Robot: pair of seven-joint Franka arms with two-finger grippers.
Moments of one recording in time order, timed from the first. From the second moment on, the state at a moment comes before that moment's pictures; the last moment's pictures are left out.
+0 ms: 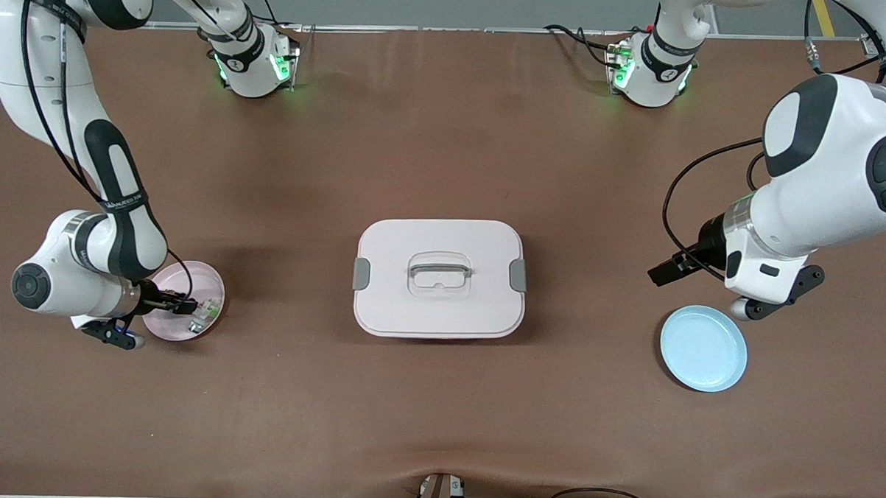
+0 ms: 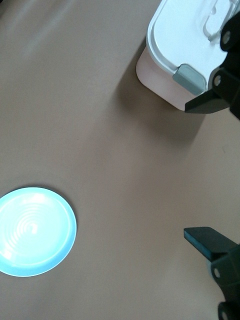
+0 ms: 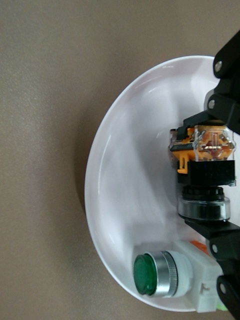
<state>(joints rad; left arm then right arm) -0.13 0.30 -0.11 -1.47 -0.10 1.72 -0.75 -0.11 0.72 -0.03 -1.66 0.10 2.20 0.11</state>
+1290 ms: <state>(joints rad) -0.13 0.32 -0.11 -1.47 -0.22 1.73 -0.86 -0.10 0.52 0.00 -1.59 0.37 1.68 0.26</state>
